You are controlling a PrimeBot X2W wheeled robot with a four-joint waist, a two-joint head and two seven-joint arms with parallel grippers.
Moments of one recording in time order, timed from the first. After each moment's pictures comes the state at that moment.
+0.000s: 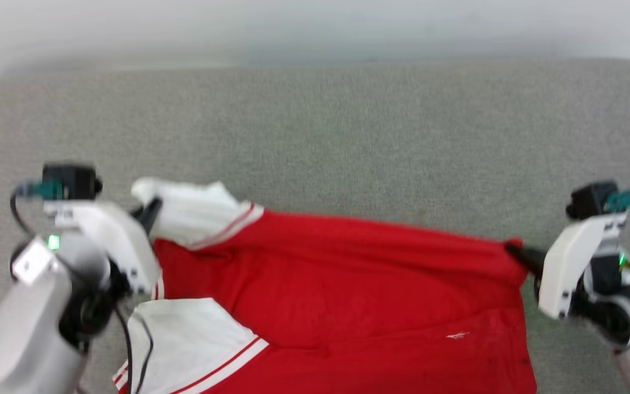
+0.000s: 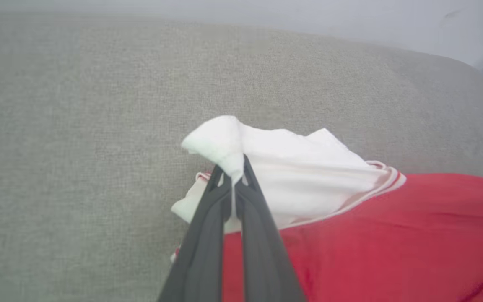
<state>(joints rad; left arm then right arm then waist) -0.48 0.55 -0.42 0.25 -0.87 0.09 0.31 -0.43 -0.40 0.26 0.38 0.71 0.13 0.56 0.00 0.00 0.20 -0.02</state>
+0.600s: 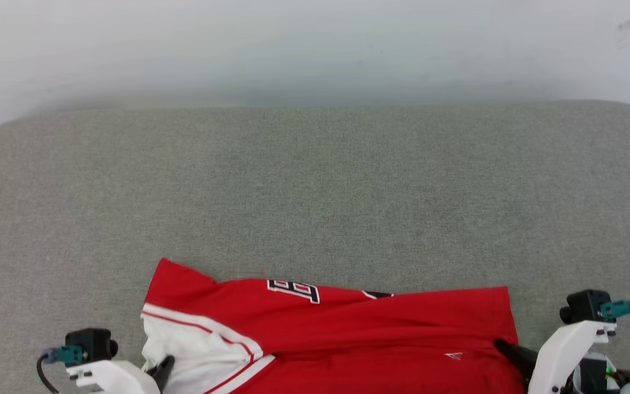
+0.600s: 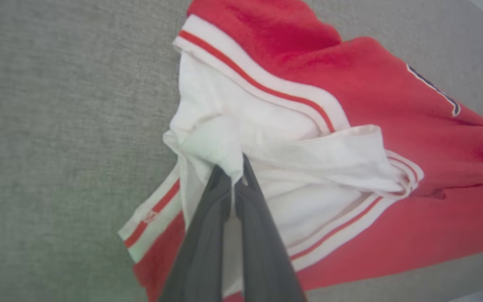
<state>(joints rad) -0.01 0.53 -0.40 0.16 -0.96 0.16 0.20 -0.10 -0.28 0.12 0.34 0.71 0.13 0.52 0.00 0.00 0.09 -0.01</state>
